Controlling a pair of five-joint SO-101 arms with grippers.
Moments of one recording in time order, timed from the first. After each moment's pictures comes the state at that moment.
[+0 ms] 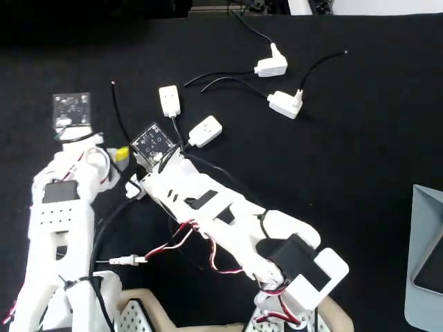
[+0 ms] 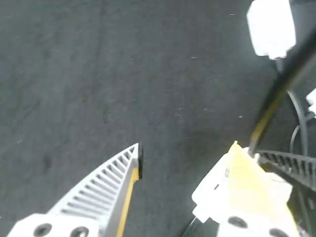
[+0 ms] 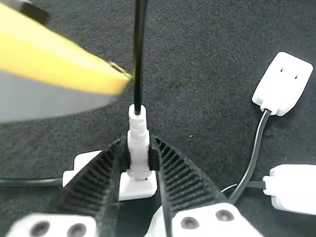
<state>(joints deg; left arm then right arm) -12.8 -41.6 56.9 39.7 -5.1 -42.6 3.8 51.9 -10.6 3.9</state>
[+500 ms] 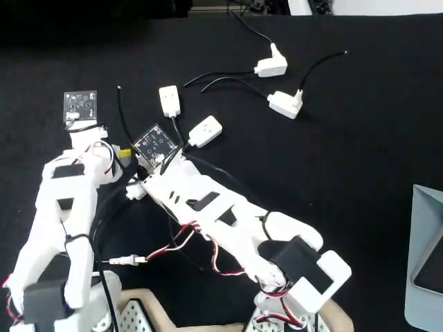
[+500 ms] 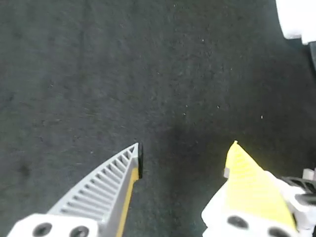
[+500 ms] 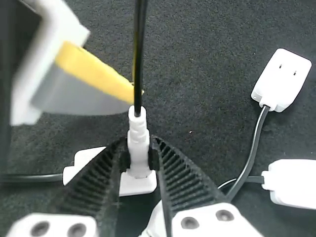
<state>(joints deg) -13.5 -22.0 53.1 30.4 -5.1 -42.5 2.6 53.6 -10.8 3.9</state>
